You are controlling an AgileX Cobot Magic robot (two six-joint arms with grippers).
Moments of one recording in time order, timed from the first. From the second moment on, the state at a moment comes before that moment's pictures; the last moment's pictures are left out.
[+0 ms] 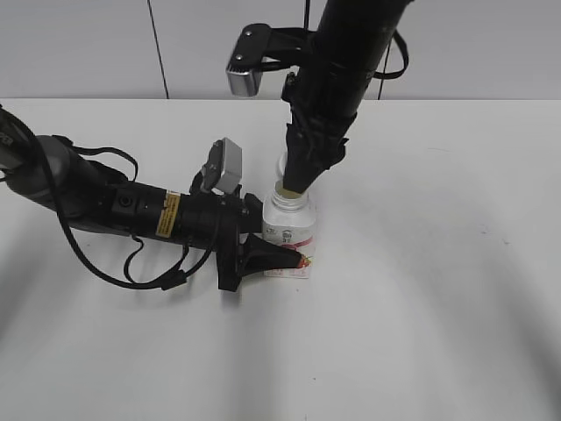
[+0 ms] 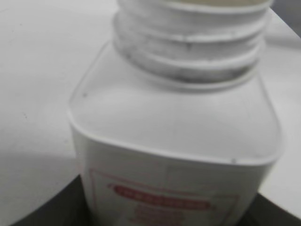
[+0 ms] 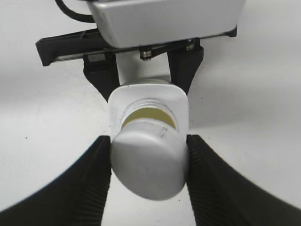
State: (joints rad) left arm -0.32 2.35 -1.19 1.54 -1.07 -0.67; right arm 0.56 2.08 -1.80 0.31 1.22 -1.06
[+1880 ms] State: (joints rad) left arm -0.32 2.35 -1.19 1.54 -1.07 -0.67; right arm 0.16 2.08 -1.73 0.14 1.16 -0.20
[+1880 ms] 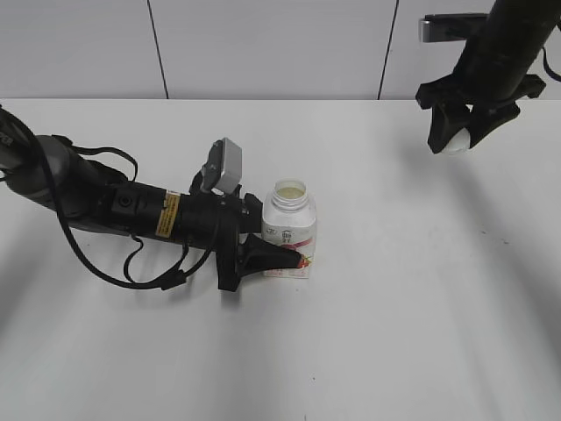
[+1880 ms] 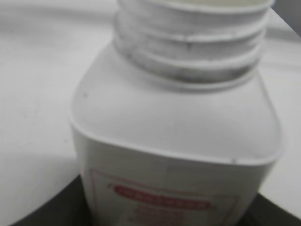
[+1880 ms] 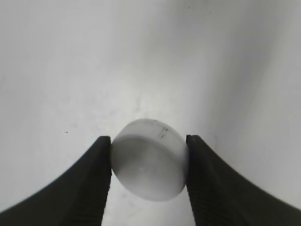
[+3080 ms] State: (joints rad) left arm -0.32 2.34 -1.19 1.54 -1.07 -0.67; right arm -0.01 1.98 -1.16 0.22 0.71 -0.14
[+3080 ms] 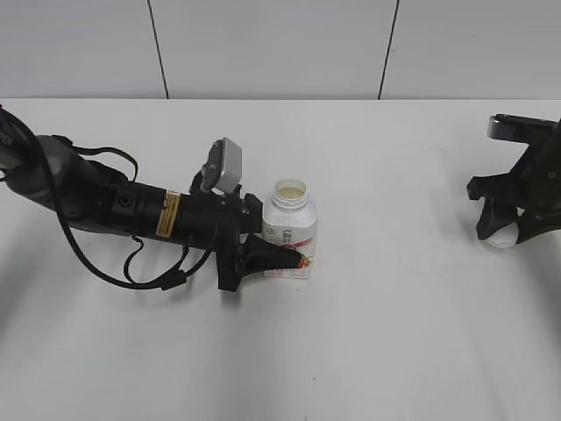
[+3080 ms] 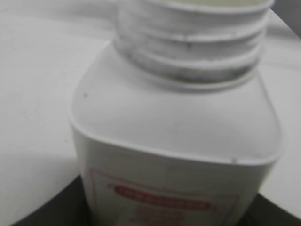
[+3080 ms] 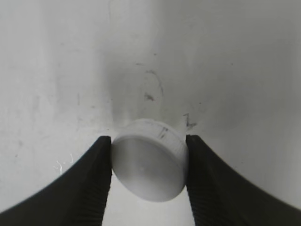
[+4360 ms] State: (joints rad) left arm -0.32 2.34 -1.19 1.53 -1.07 -0.67; right arm -0.01 2.01 -1.16 0.27 0.70 -0.14
